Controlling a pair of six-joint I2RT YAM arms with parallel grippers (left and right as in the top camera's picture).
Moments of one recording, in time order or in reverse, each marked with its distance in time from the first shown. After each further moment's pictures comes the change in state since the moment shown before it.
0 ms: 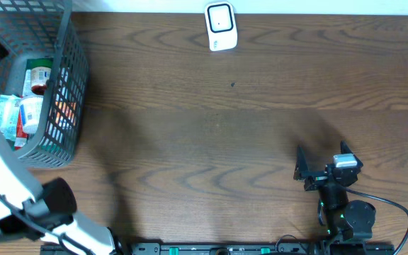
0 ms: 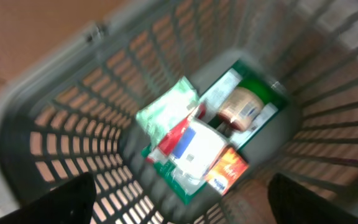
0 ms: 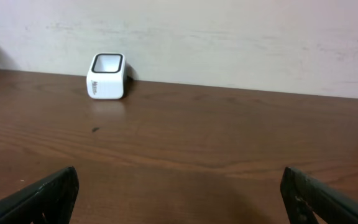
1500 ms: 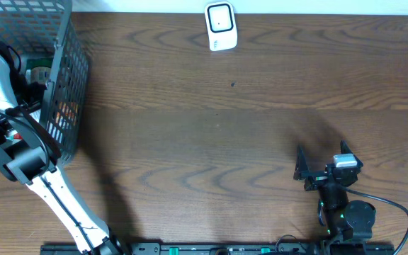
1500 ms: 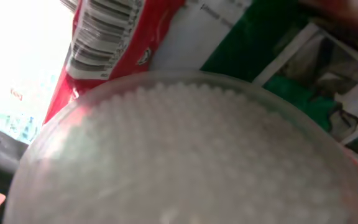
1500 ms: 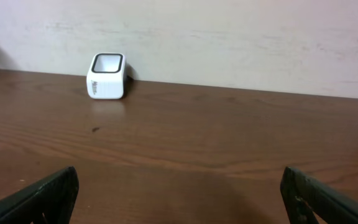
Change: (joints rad) left arm 0.082 0.568 -0.185 0.004 0.175 0.191; right arm 0.000 0.000 0.000 0.000 0.000 0.000
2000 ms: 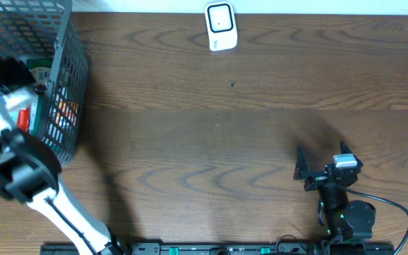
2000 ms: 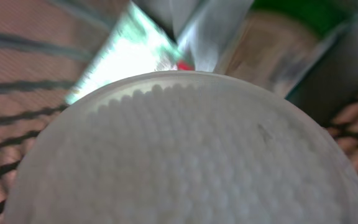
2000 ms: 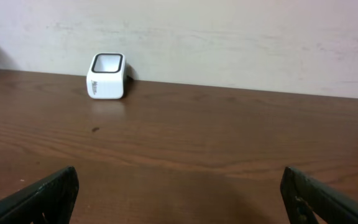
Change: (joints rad) left arm 0.000 -0.269 0.036 0.093 0.015 -0.015; right arm 0.000 0.000 0.000 0.000 0.000 0.000
